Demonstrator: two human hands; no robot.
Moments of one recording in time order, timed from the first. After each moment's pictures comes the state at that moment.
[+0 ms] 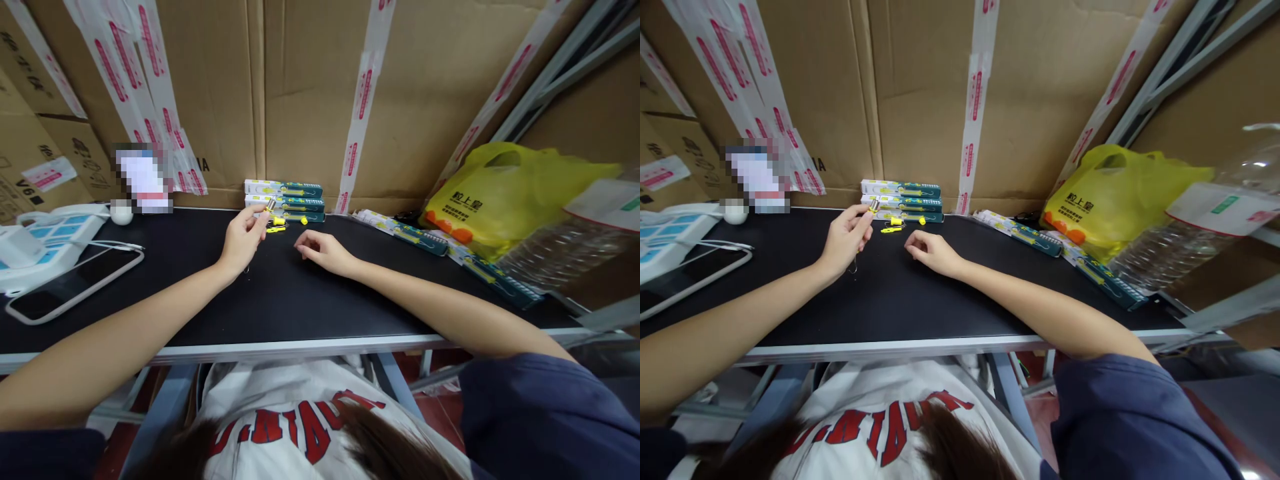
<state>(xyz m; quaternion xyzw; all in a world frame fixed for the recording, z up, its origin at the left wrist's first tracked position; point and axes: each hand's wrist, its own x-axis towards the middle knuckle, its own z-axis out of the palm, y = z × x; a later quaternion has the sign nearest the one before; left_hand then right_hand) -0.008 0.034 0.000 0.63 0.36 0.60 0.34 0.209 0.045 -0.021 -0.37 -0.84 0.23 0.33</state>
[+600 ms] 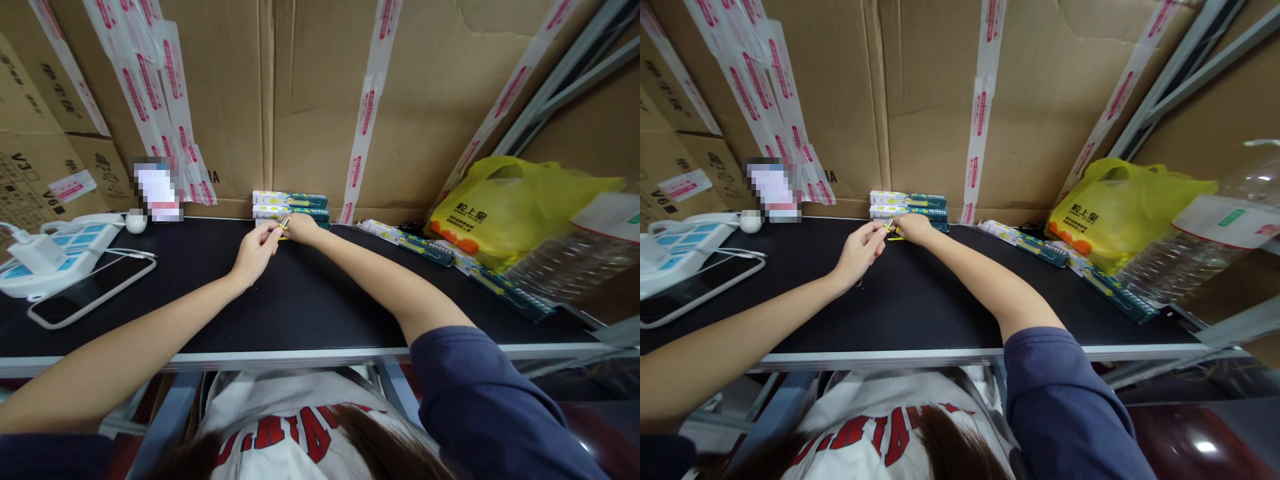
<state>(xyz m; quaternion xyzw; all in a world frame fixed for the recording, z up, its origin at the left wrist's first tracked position) -0.005 0.029 -0.003 0.67 0.35 0.56 0.33 0.140 0.148 0.007 -0.45 -0.88 -0.15 0.08</state>
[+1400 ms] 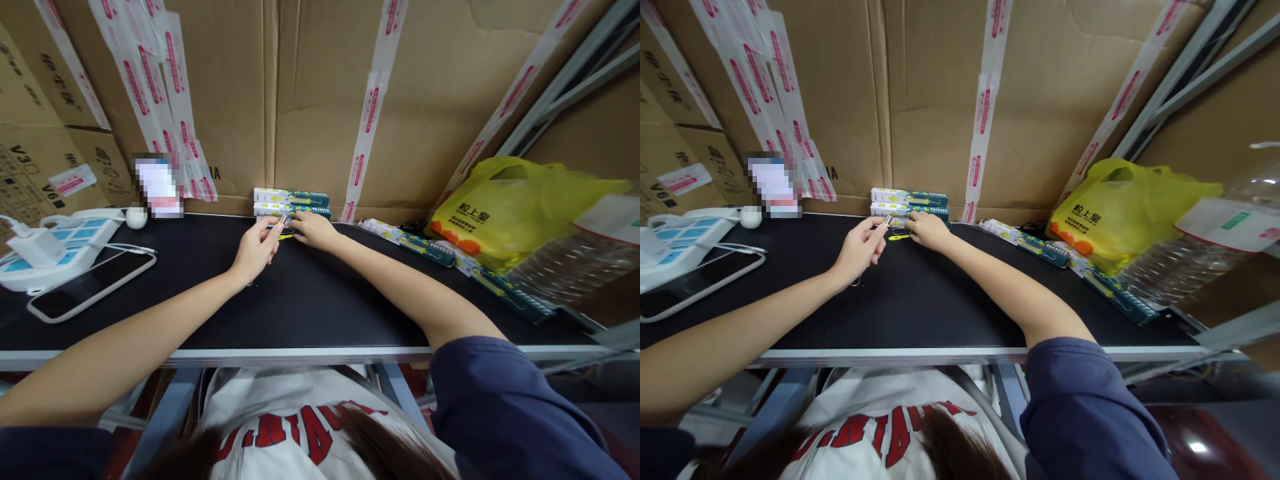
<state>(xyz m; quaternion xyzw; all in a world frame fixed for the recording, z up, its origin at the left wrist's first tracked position) -0.007 0.026 -0.002 0.66 0.36 0.55 0.36 0.179 0.122 0.006 -0.39 -0.89 -0.21 0.07</state>
